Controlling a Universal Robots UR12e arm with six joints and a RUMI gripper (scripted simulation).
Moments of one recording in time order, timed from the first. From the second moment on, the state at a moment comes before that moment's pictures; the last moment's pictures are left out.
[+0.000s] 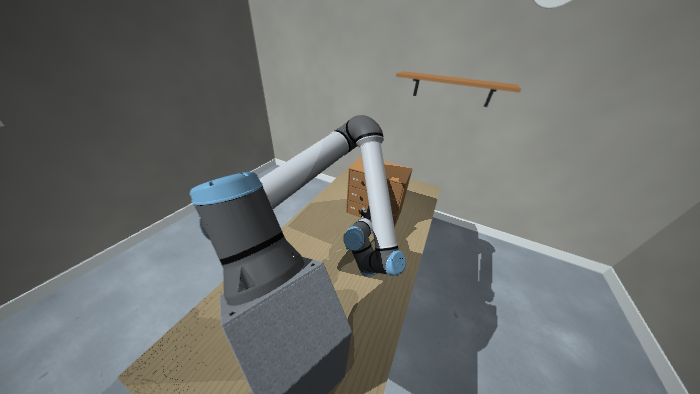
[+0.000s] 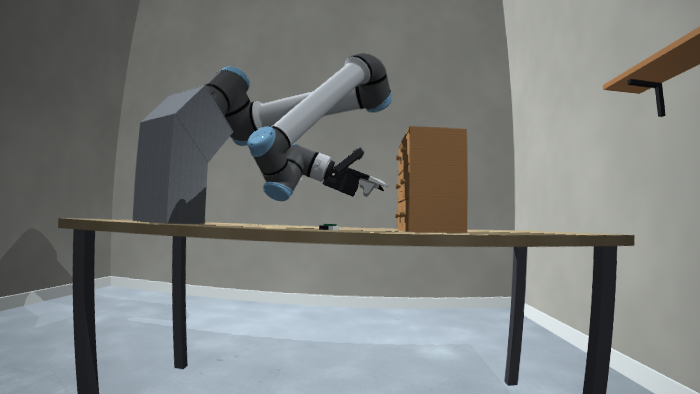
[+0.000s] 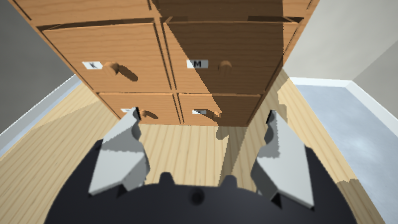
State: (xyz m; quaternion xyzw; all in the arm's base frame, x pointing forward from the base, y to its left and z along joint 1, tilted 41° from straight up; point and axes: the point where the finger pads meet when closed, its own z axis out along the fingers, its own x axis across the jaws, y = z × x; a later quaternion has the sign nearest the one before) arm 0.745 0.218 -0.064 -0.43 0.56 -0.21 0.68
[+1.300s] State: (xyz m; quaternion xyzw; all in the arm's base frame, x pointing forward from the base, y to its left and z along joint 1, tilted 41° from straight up) arm 0.740 0.214 -0.062 -0.45 0.57 -0.19 0.66
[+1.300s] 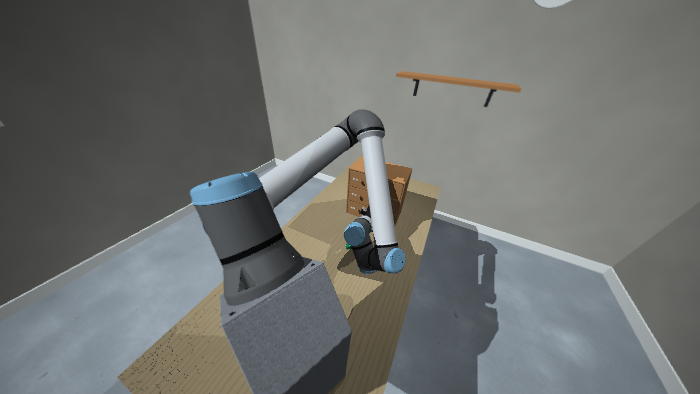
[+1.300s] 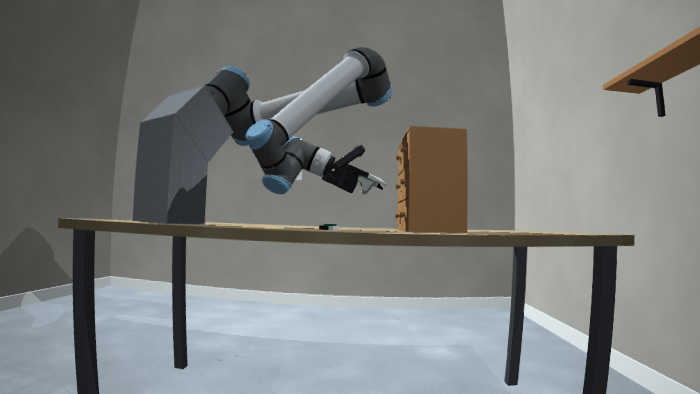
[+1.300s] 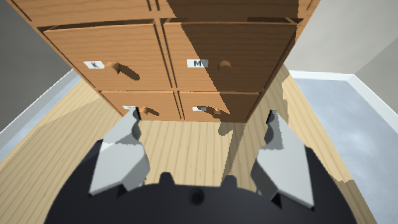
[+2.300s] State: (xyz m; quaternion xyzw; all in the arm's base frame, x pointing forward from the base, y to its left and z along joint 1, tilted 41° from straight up) arm 0.723 0.201 -0.052 -0.51 0.59 -0.13 0.61
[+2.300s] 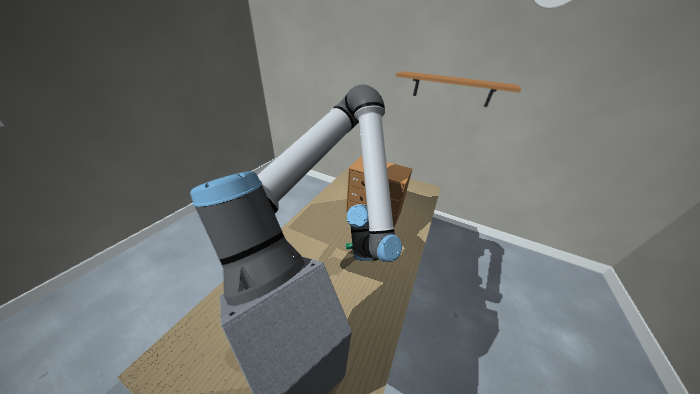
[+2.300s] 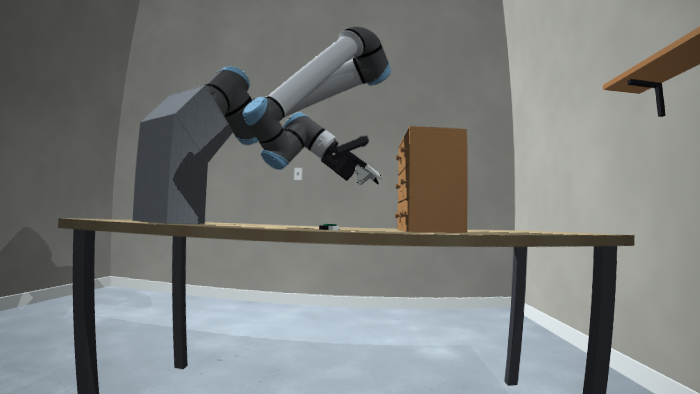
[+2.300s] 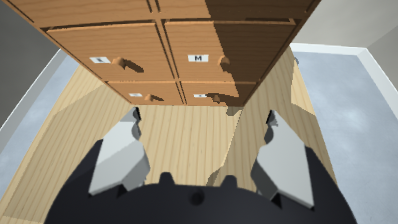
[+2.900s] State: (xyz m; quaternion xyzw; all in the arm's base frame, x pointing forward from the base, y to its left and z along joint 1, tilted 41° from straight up) arm 0.712 0.192 -0.046 -0.56 0.59 -0.08 0.57
